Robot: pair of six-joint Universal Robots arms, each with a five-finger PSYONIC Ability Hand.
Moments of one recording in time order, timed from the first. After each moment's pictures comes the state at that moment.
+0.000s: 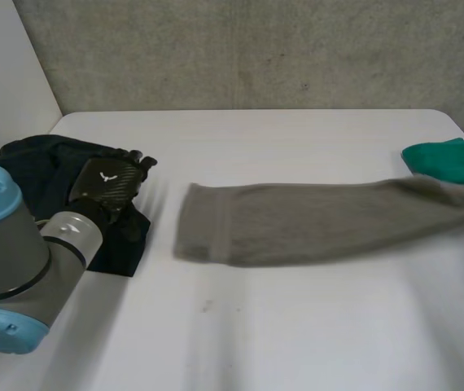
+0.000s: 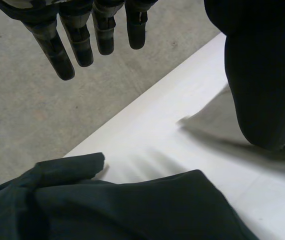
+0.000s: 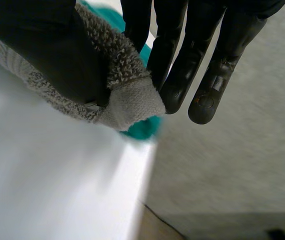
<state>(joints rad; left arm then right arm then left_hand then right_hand) 4.37 -1.85 -1.76 3.46 -1.49 3.49 1.33 -1.07 1.45 -0.11 1.44 2.33 0.19 0.21 0.21 0.21 0.05 0.98 1.18 1.17 1.19 0.97</state>
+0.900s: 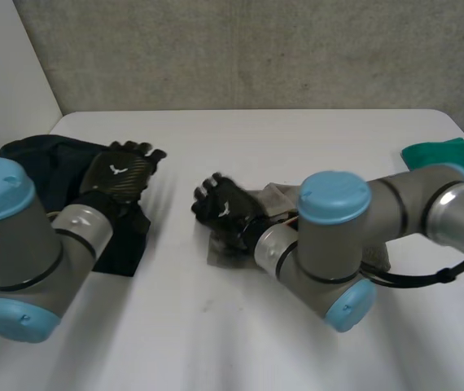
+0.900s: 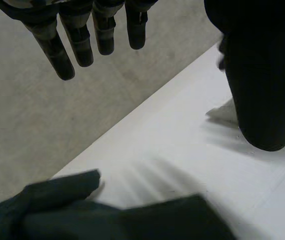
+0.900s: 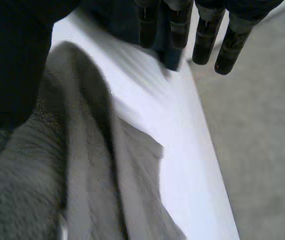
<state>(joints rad) 4.32 -1.91 -1.68 3.48 -1.49 3.49 2.26 -0.79 1.16 -0.15 1.28 2.28 0.19 0.21 0.21 0.21 0.05 0.20 0.22 0.22 0.24 0.07</state>
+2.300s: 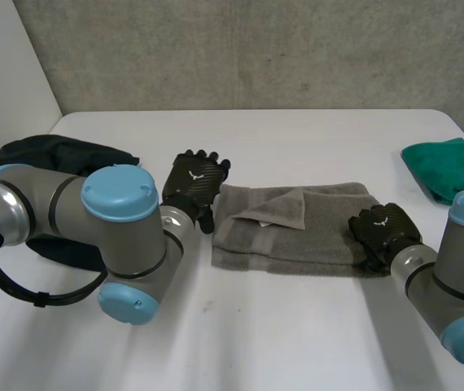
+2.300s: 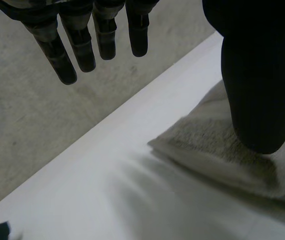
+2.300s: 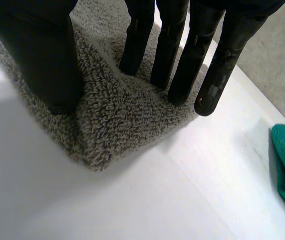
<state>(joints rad) 4.07 -2.26 -1.29 3.42 -1.64 3.45 1.83 -1.07 1.74 -0.25 1.47 2.55 0.27 0.26 0.27 0.26 0.07 0.66 0.77 0.77 0.78 0.58</state>
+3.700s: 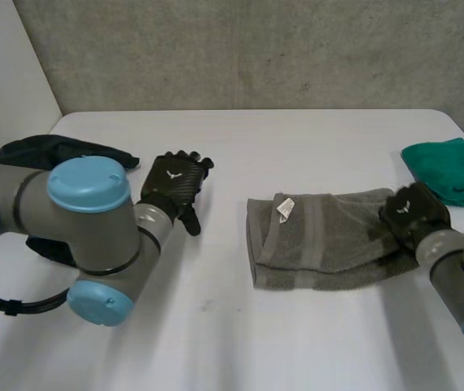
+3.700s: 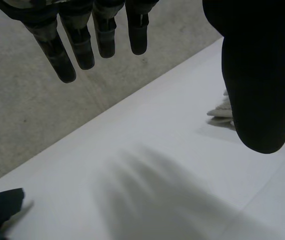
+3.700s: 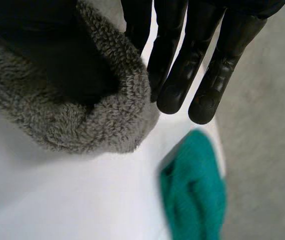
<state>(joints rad) 4.14 -2.16 -1.39 3.38 -1.62 3.36 1.79 -1.18 1.75 -0.25 1.51 2.08 0.25 0.24 0.24 0.23 0.06 0.96 1.17 1.18 1.19 0.99</state>
